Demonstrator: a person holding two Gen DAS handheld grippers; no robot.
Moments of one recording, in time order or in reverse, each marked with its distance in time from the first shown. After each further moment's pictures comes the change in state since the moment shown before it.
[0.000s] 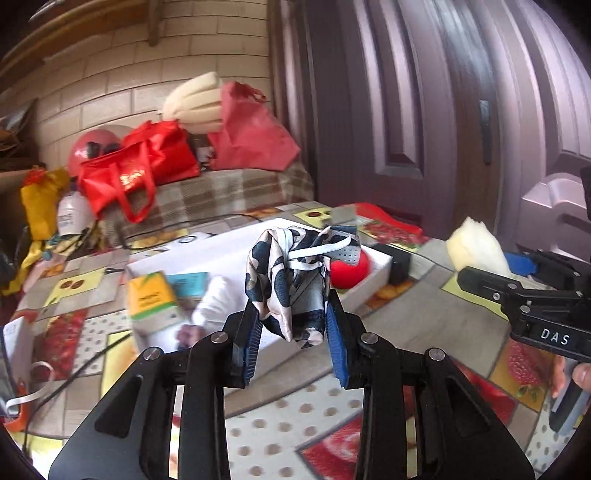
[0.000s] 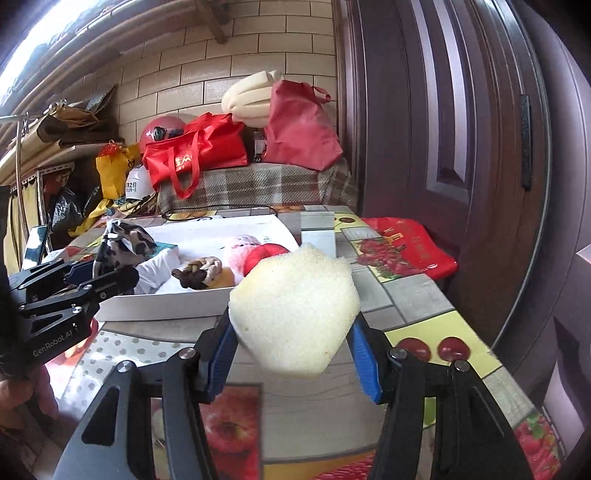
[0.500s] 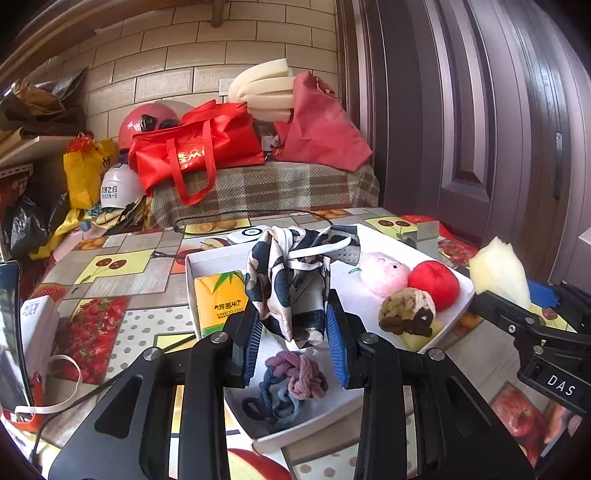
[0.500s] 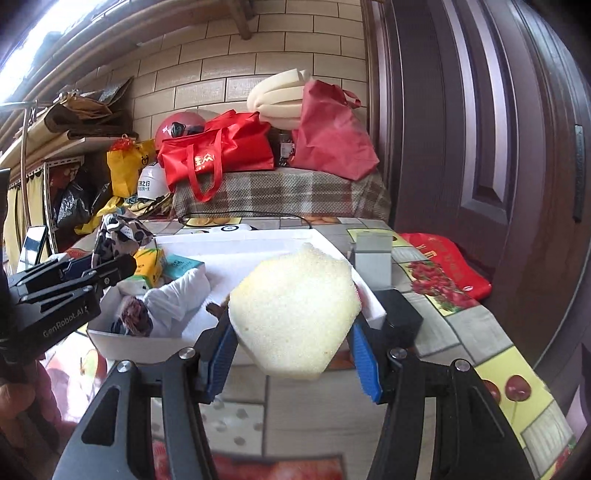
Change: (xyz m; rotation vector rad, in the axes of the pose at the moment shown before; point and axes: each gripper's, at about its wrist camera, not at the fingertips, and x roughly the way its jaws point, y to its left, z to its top) left arm 0.031 0.062 0.002 -0.120 0.016 0.154; right arm 0.049 0.059 0.020 -0.034 -0.022 0.038
